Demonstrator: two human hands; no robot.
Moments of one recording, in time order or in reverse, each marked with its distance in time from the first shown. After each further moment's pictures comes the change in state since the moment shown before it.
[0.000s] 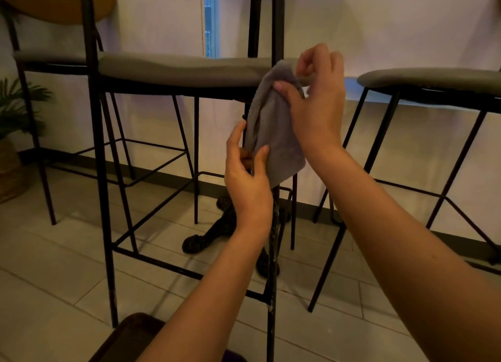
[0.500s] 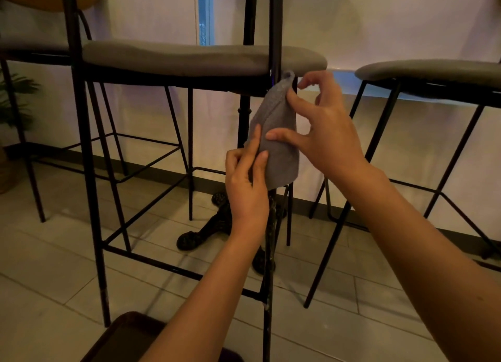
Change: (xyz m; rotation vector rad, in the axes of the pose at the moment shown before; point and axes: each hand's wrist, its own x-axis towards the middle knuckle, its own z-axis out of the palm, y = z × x) left_hand -0.003 -0.032 0.001 0.040 -0.133 0.068; right_hand -0.023 0.029 -0.029 -0.427 -0.405 -0.259
